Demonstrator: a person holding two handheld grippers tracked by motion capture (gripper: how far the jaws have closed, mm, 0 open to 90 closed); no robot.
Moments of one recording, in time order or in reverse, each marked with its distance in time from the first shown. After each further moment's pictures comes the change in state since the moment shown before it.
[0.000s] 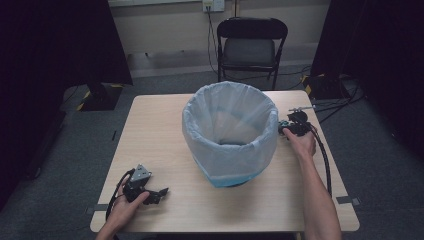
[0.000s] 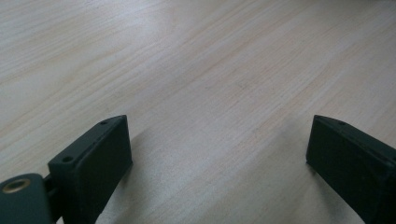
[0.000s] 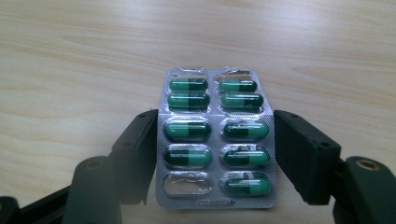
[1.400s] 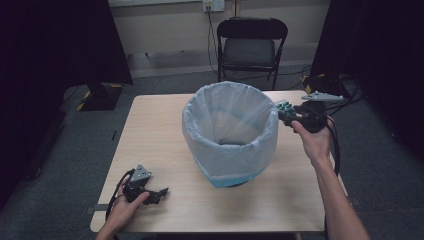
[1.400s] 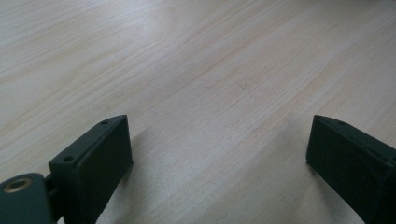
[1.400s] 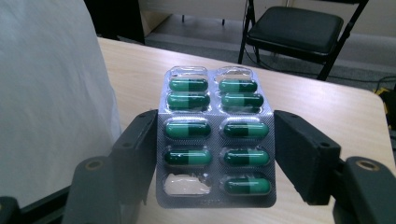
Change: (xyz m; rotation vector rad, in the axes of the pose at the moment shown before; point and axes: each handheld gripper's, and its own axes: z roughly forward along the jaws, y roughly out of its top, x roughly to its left) left arm 0.000 0.000 0.000 -0.001 -0.001 -0.003; right arm 0.052 0.032 -0.156 -0.305 0.134 -0.099
